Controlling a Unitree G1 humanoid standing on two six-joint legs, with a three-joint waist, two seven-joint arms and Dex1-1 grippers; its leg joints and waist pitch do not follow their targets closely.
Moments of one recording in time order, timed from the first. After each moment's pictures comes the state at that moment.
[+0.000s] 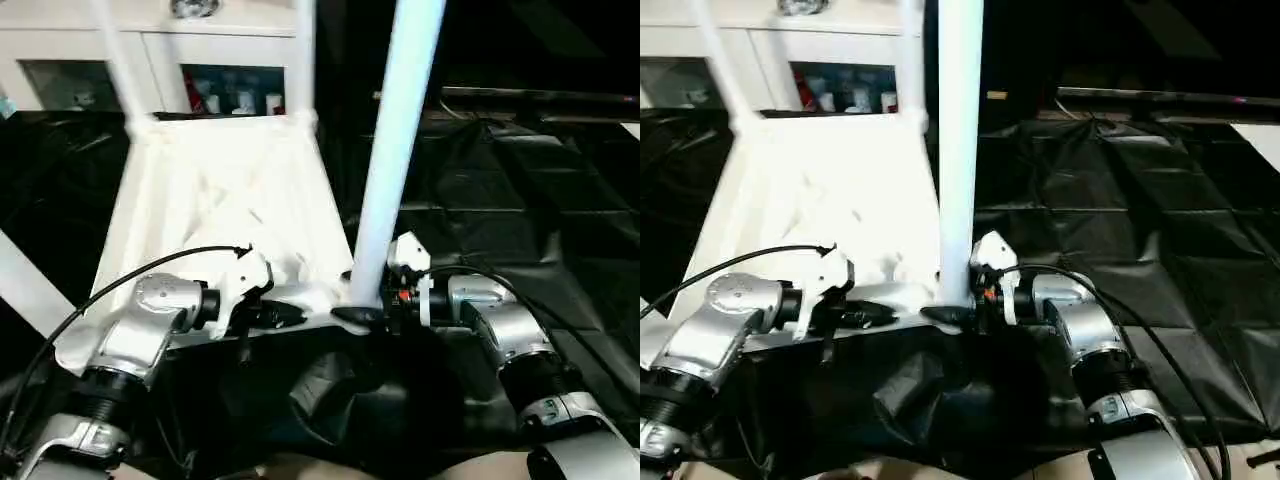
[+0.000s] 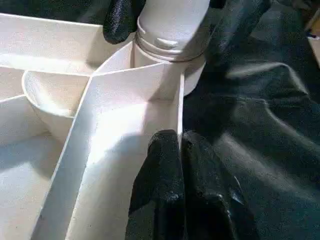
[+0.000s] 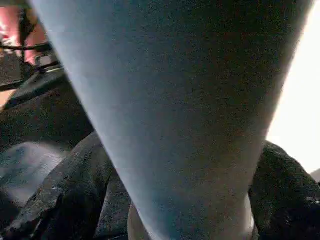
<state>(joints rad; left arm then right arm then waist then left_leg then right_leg) -0.42 0.44 -0.18 0.38 -0.05 0.18 -1.30 -0.54 -0.25 0.17 0.64 0.13 0.11 1.28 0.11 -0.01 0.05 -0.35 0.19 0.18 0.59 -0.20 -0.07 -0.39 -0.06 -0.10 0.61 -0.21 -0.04</state>
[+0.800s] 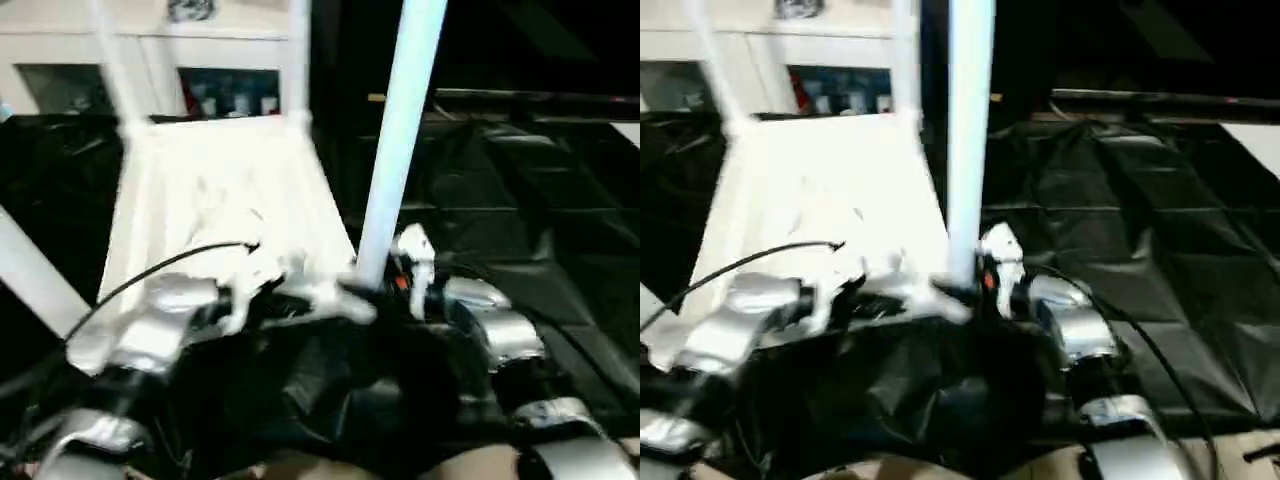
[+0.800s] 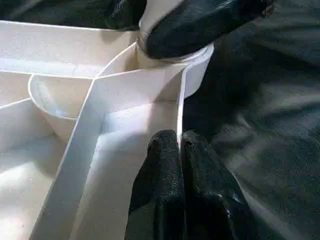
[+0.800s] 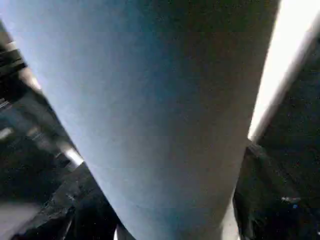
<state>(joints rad) -0.47 0.31 -0.18 0.45 0.01 0.20 -1.05 -0.55 -0.13 0.04 0.71 0.11 0.11 0.83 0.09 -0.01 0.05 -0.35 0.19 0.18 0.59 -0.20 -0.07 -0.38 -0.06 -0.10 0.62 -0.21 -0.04</state>
